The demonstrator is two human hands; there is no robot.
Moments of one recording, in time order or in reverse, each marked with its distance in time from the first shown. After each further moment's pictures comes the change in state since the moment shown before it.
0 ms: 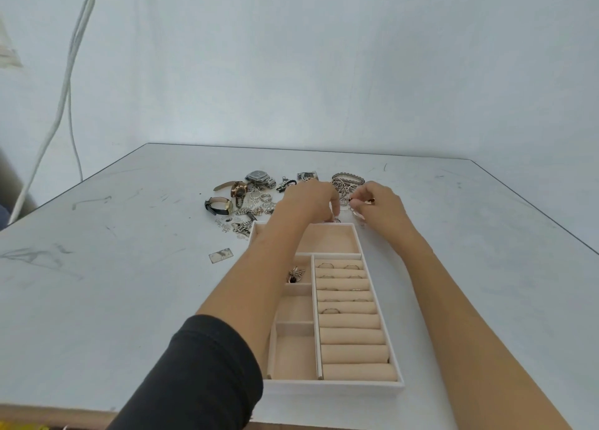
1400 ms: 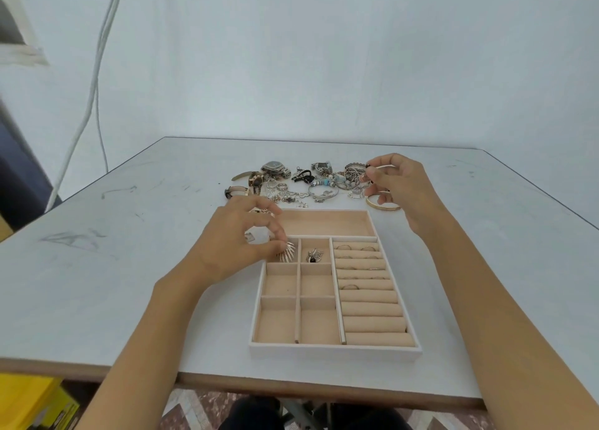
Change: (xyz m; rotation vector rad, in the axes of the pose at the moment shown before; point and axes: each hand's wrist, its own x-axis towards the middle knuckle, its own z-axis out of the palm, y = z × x) left_hand -0.149 -0.095 0.003 -0.421 0.335 0.172; right_hand -0.027 -0.040 -0.019 0.492 -0.018 0.061
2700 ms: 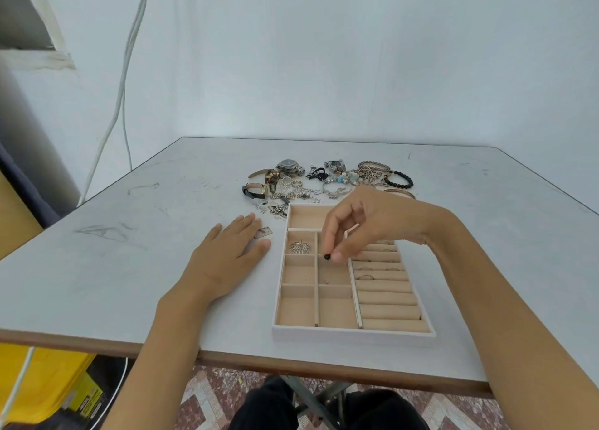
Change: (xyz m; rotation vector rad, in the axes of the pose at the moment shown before) left_hand -0.039 -0.010 -0.006 0.324 -0.201 -0.364; right_hand -0.054 -0.038 0.031 -0.340 -0.990 -0.076
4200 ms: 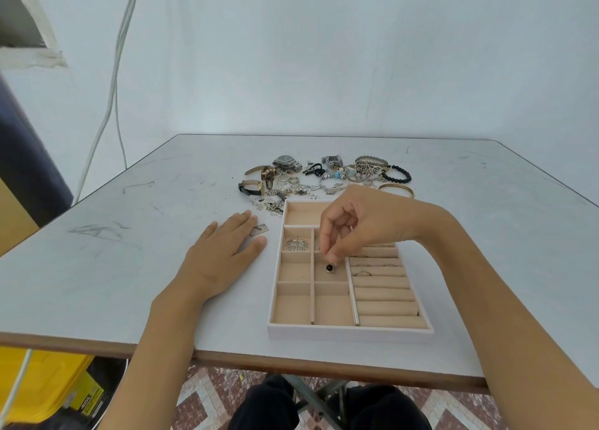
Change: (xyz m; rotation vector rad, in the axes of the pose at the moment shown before) left_hand 0.001 -0.003 0.001 -0.004 0.006 0.002; right_hand 0.002 -0.001 0.006 -0.141 0.014 0.021
